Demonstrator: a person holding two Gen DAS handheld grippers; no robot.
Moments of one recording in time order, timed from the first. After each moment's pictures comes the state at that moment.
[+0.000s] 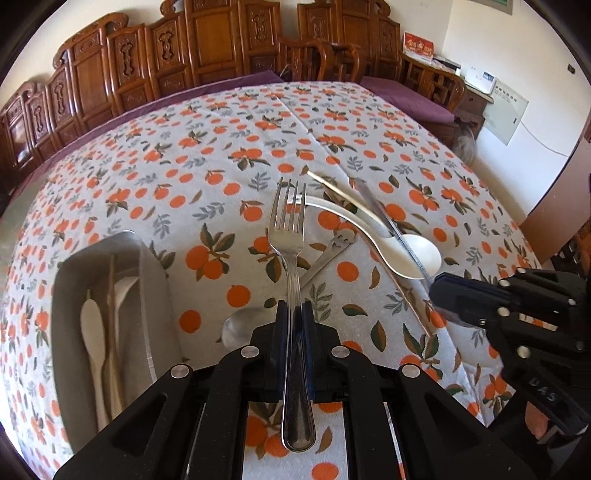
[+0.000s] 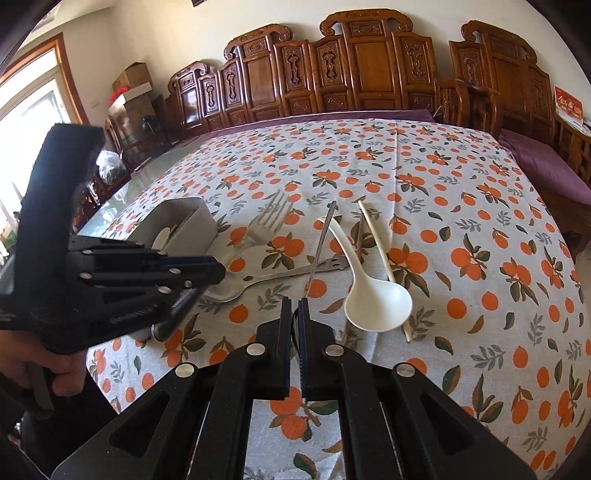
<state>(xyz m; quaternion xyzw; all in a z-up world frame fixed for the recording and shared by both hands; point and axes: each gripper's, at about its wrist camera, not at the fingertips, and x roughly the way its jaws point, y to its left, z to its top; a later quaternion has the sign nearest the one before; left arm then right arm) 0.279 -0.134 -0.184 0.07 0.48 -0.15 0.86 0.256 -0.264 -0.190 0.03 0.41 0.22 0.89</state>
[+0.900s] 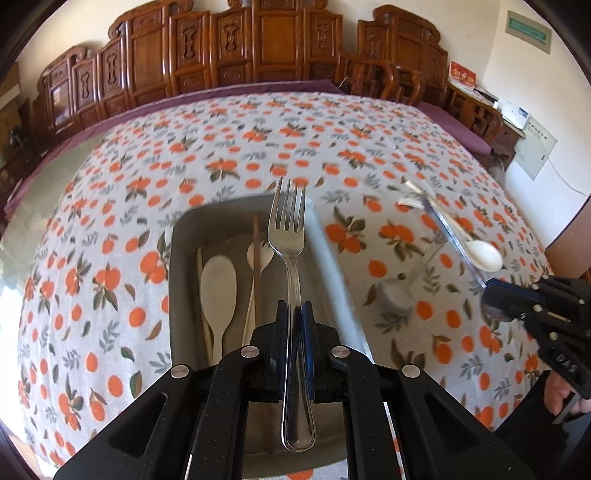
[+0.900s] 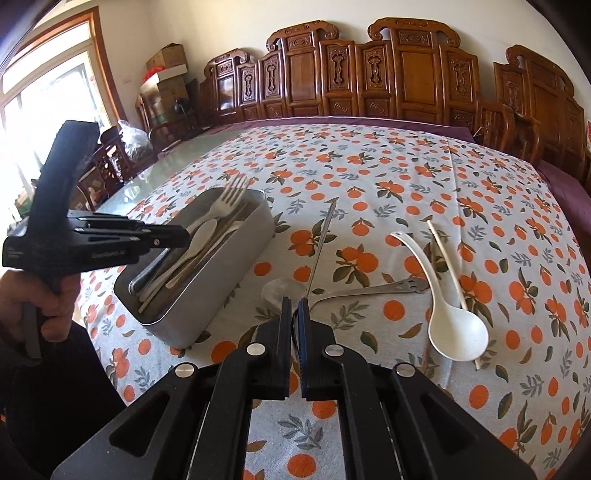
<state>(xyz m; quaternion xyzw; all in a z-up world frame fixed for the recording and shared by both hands) 0.270 -0.004 -0.186 0.02 0.48 -0.09 0.87 0.253 -0.194 -0.186 -0.01 0.40 0.27 0.88</state>
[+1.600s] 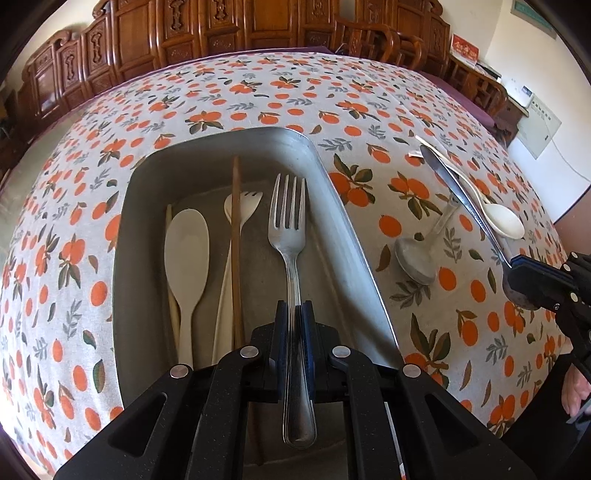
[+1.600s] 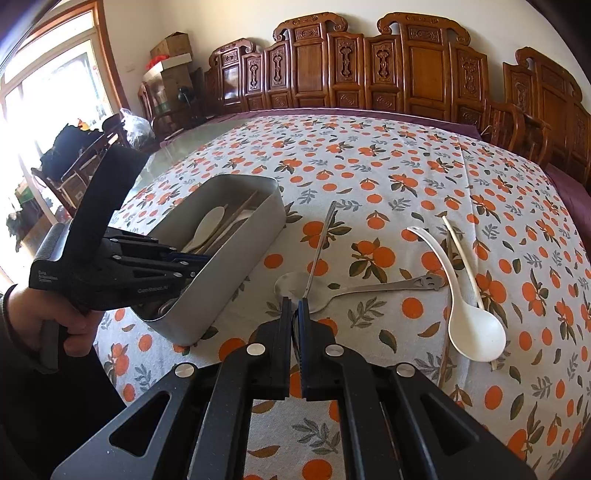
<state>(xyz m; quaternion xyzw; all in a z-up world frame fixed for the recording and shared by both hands) 0.279 -0.014 -0.227 0.03 0.52 -0.11 0.85 0.252 -0.175 -0.192 -0.02 0.41 0.27 0.87</state>
